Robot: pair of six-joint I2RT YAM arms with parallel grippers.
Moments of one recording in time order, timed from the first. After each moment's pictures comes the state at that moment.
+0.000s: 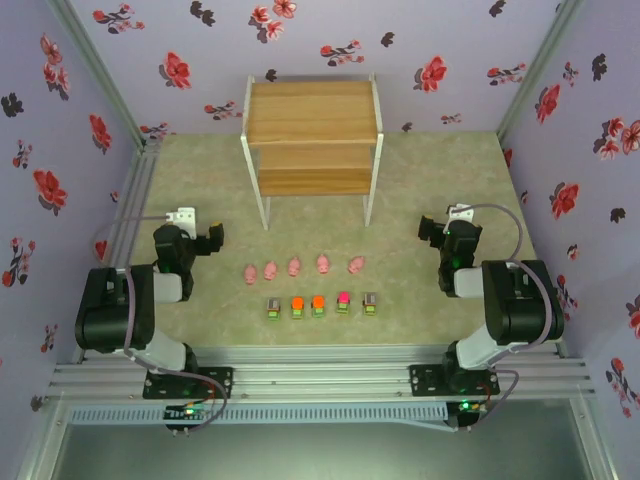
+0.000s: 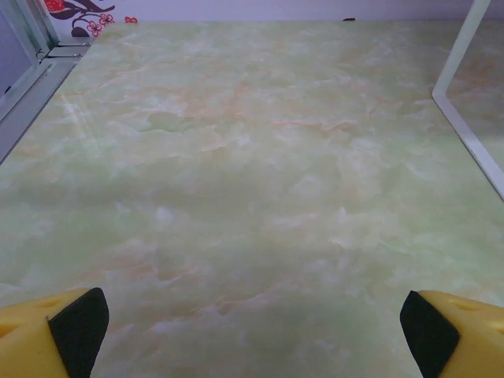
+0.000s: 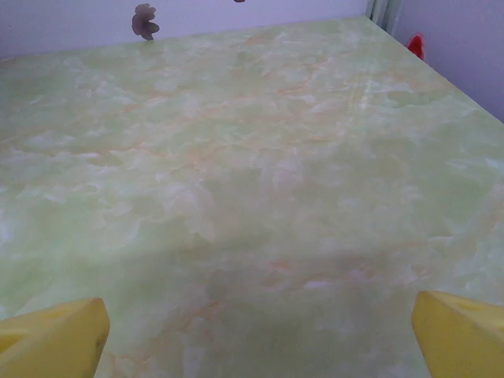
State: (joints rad) left arm 0.04 1.54 0.37 0.79 0.07 0.03; right arm 0.02 1.55 0.39 0.78 0.18 0.09
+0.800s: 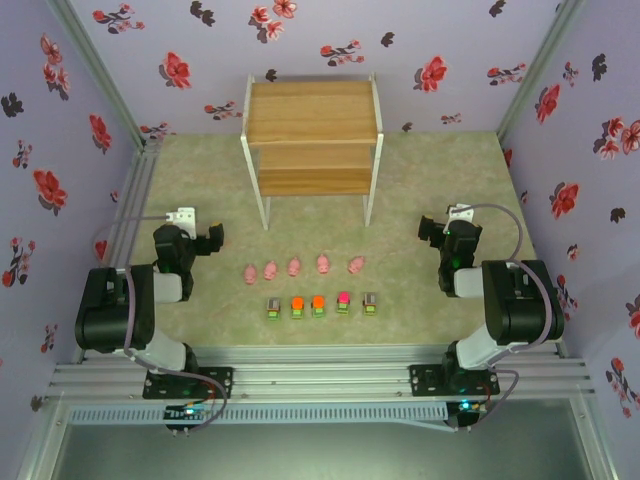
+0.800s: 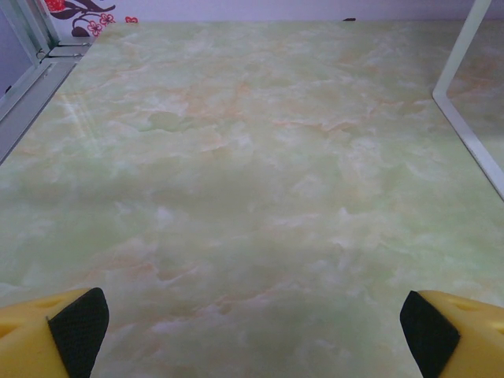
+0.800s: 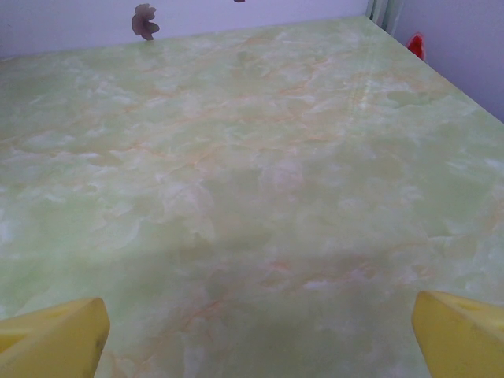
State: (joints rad) left arm 0.04 1.54 0.37 0.79 0.07 0.03; right arm 0.02 1.55 0.39 0.78 0.18 0.09
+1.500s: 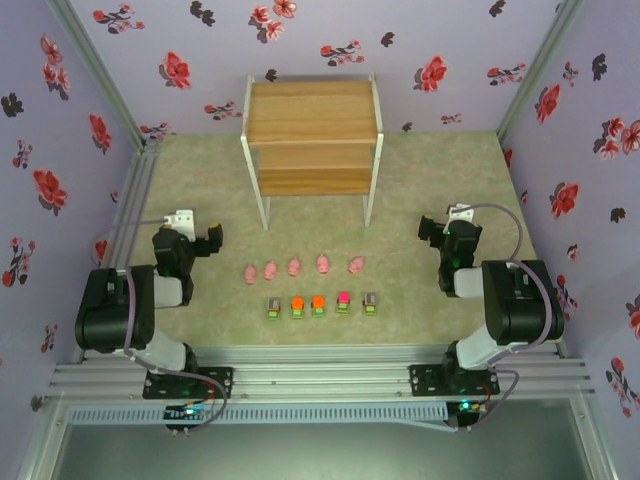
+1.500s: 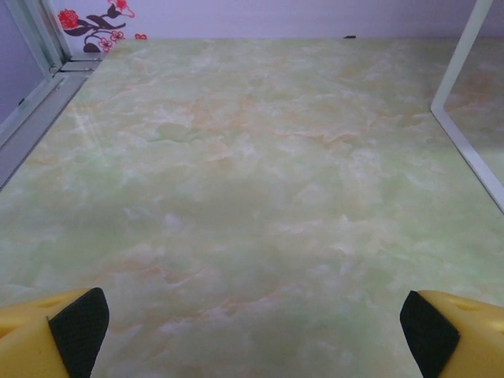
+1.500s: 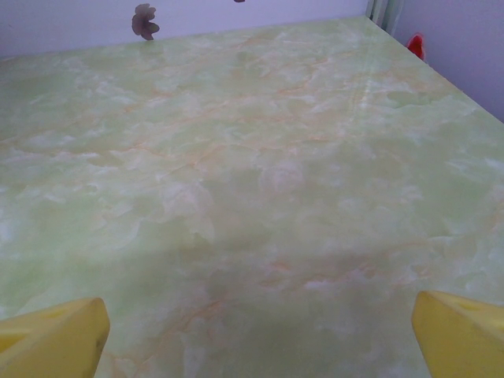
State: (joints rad) left arm 0.04 1.54 0.32 0.89 0.06 0.03; right arm 0.02 1.55 0.39 0.78 0.18 0.09
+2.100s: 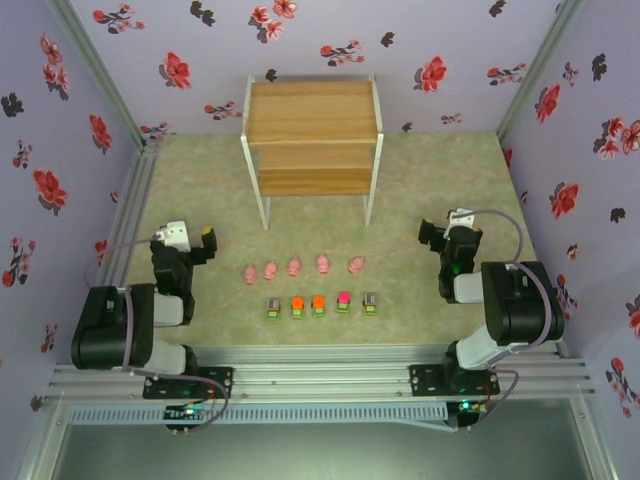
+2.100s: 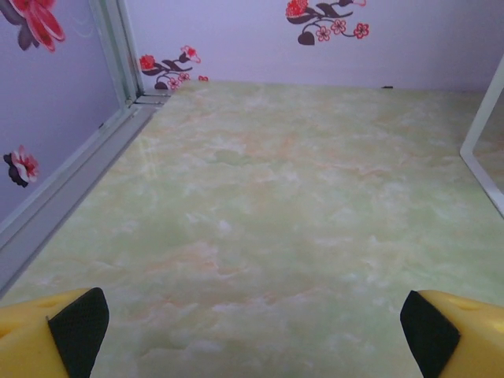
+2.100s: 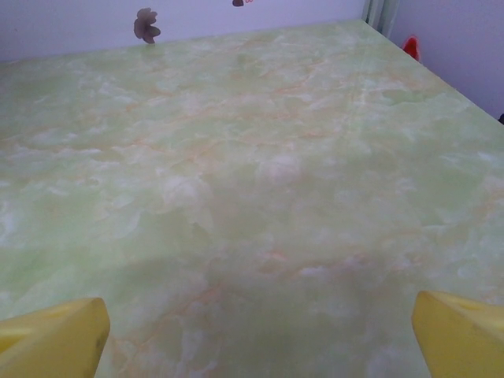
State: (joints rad) left arm 0.01 1.42 0.16 1.06 -0.09 -0.02; right arm 0.02 1.55 0.32 0.86 0.18 0.09
